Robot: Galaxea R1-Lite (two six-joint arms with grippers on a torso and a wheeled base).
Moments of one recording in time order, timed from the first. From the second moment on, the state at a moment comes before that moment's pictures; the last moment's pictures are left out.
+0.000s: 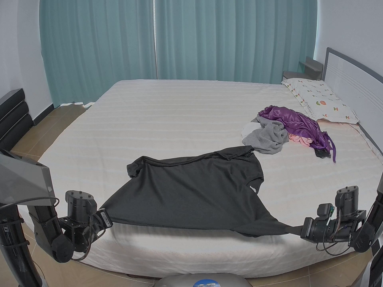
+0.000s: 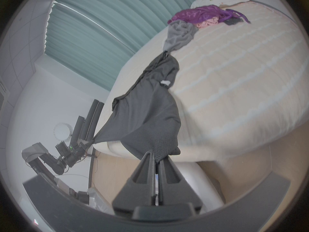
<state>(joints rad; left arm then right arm) -0.26 2.10 -0.21 -1.22 0.38 -0.56 0.17 1.91 -0.07 -1.11 0.41 0.59</state>
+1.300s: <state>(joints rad) -0.28 2.15 -0.18 -1.22 0.38 -0.55 0.28 2.35 -0.51 -1.02 0.19 0.54</state>
